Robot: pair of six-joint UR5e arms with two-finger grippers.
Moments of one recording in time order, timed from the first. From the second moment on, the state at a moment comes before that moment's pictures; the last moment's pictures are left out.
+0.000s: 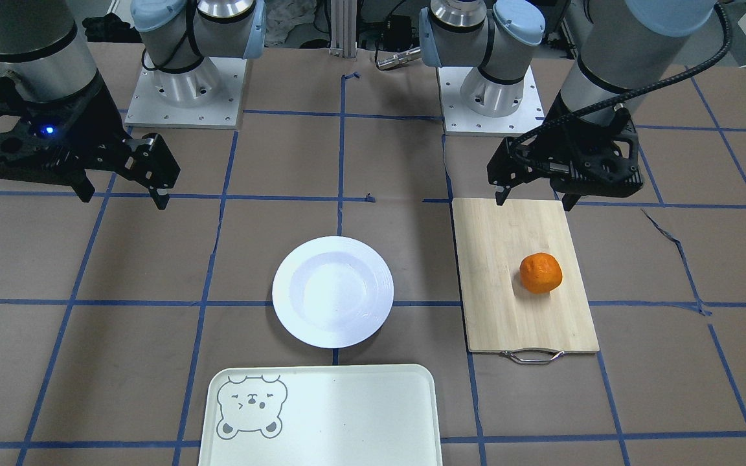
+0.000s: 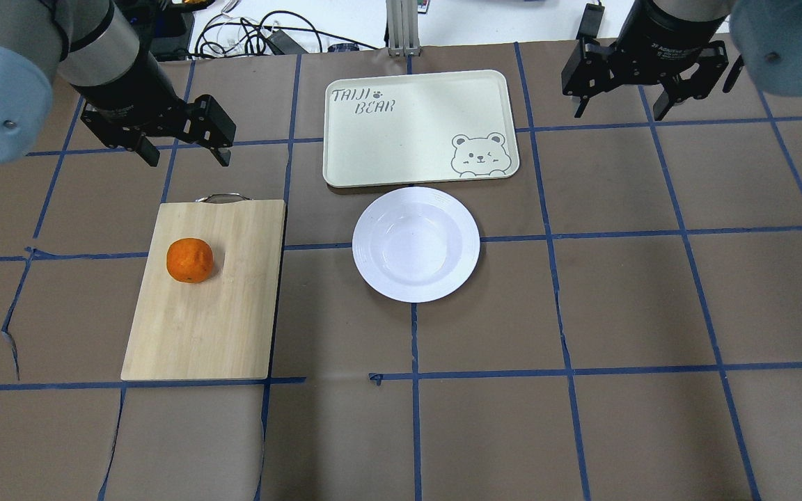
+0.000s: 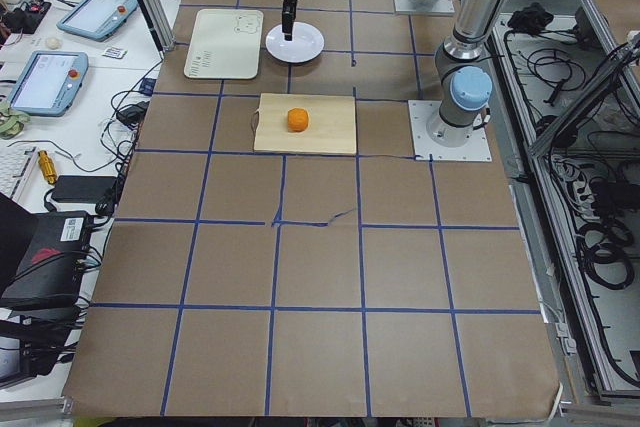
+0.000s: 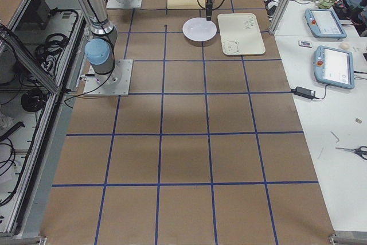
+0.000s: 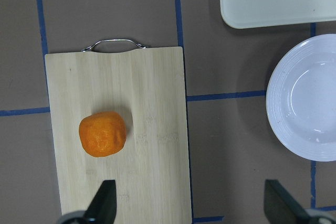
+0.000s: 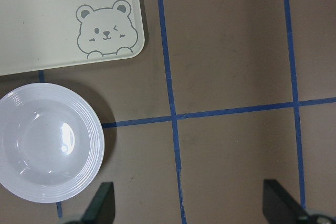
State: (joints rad) left arm -1.52 -1.62 -1.59 -1.47 1.55 0.11; right arm 1.55 -1.51 1.51 -1.68 -1.57 0.08
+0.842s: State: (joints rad) left arm -1.50 -1.63 -1.63 -1.47 1.54 0.09; right arm 1.55 -1.50 1.51 -1.68 -1.57 0.08
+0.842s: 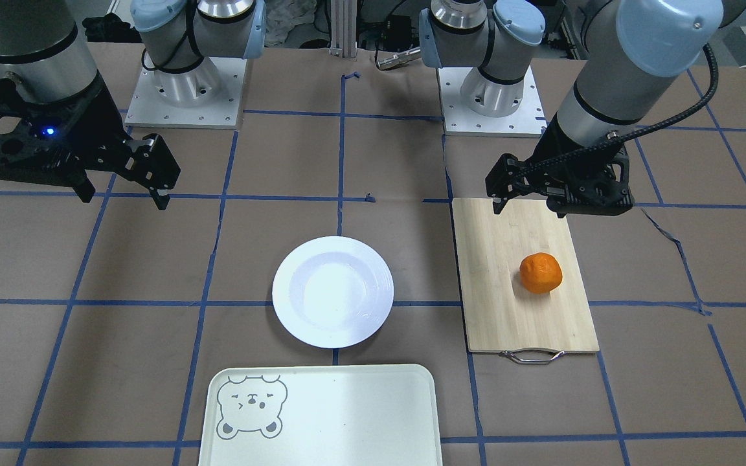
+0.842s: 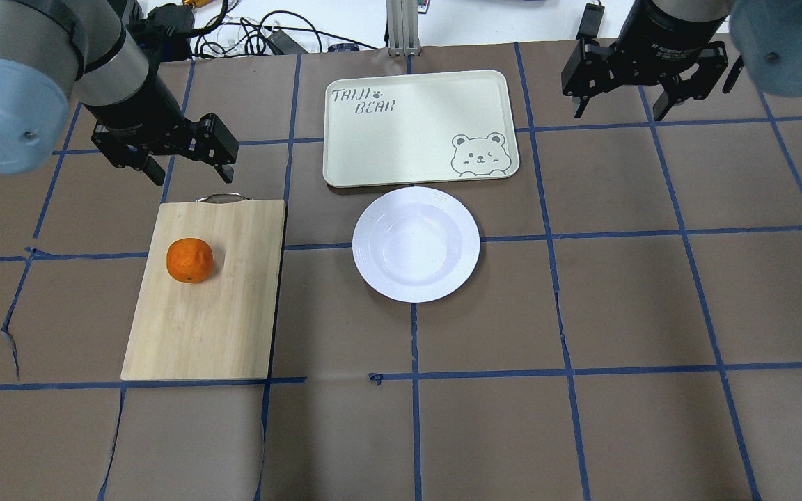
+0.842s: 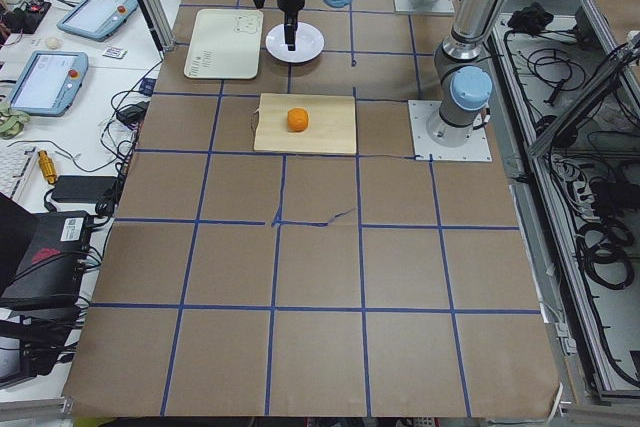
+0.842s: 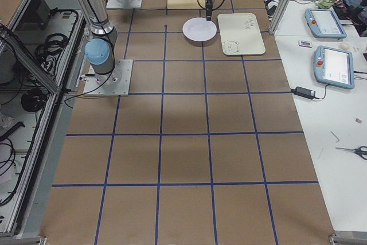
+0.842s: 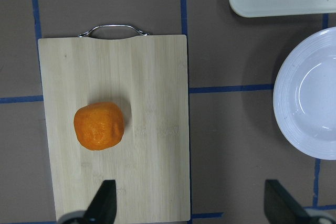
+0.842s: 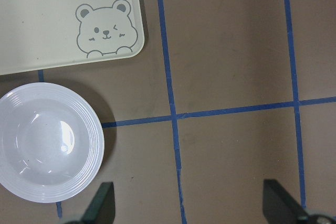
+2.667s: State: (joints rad) left arm -1.43 -1.63 -1.70 -1.45 1.64 0.12; right arm 1.54 -1.50 1.51 -1.68 -1.57 0.08
